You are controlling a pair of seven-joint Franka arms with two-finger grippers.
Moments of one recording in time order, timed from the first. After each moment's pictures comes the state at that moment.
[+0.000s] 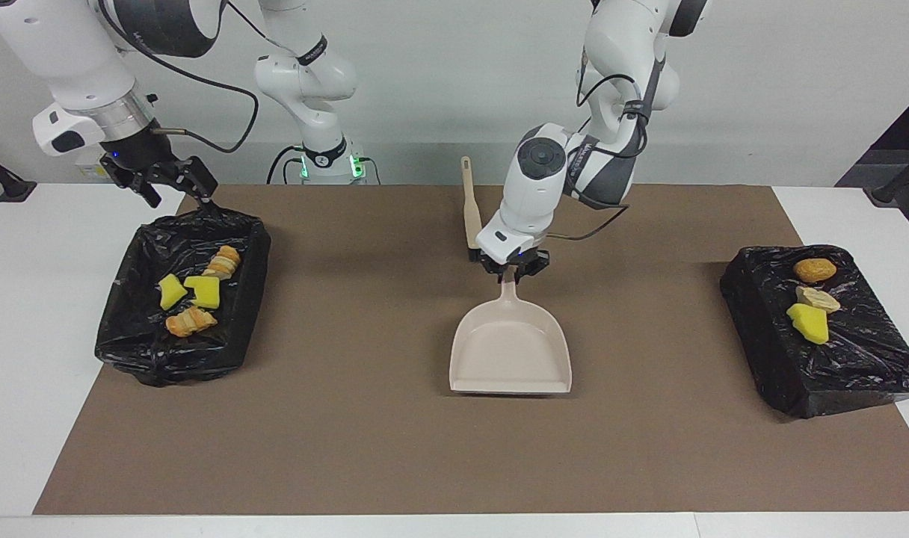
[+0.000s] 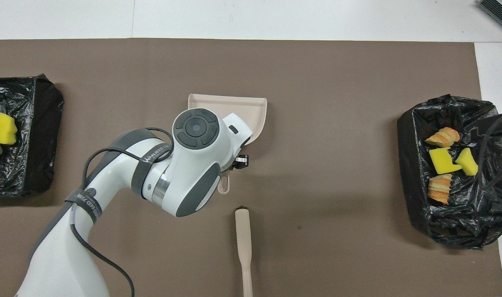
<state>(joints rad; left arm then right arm) -0.49 0.30 -0.17 -1.78 -0.06 2.07 -0.53 -0.07 0.01 -0.08 -1.57 0.02 1.56 0.03</state>
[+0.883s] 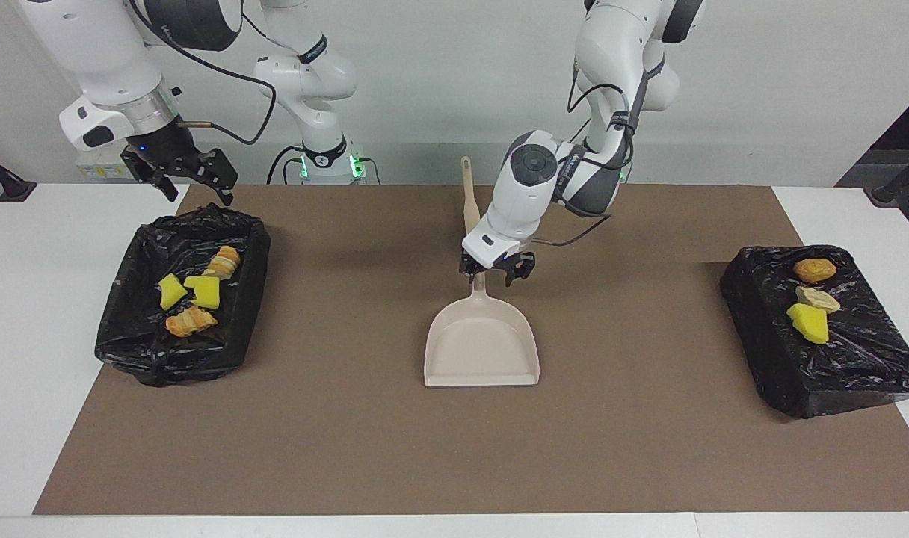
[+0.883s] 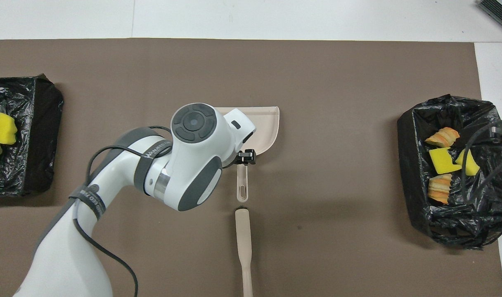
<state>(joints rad) -0.47 0.31 -0.13 -1.75 -0.11 2.05 -0.43 0.01 -0.03 -0.08 -1.61 -0.01 1.55 0.03</state>
